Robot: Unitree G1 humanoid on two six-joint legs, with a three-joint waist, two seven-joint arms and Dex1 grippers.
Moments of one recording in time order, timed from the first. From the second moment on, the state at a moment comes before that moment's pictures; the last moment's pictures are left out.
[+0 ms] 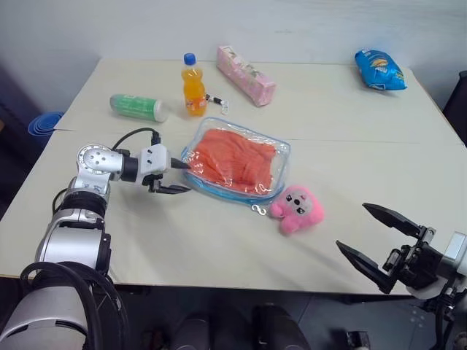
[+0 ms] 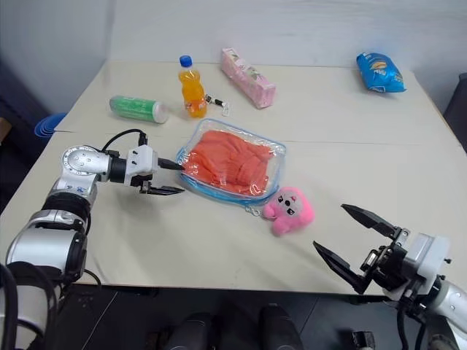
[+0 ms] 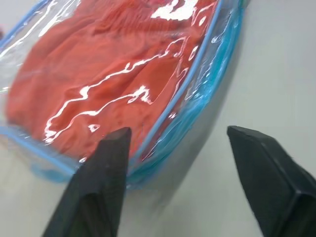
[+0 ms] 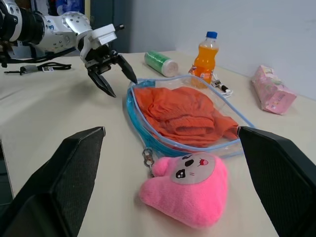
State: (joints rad) left arm -1.04 0.61 -0.10 1.20 0.11 -0.64 -1.21; right arm 0.41 -0.57 -0.44 -0.52 0.71 -0.06 0.98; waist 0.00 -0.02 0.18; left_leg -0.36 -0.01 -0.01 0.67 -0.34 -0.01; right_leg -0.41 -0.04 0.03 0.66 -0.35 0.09
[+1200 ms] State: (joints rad) left arm -0.30 0.53 -0.16 0.04 -0.23 -0.05 -1.22; right arm 0.59 -0.55 -0.57 -0.51 0.70 -0.11 1.03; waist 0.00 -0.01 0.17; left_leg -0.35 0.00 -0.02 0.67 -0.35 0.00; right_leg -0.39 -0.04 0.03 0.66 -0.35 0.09
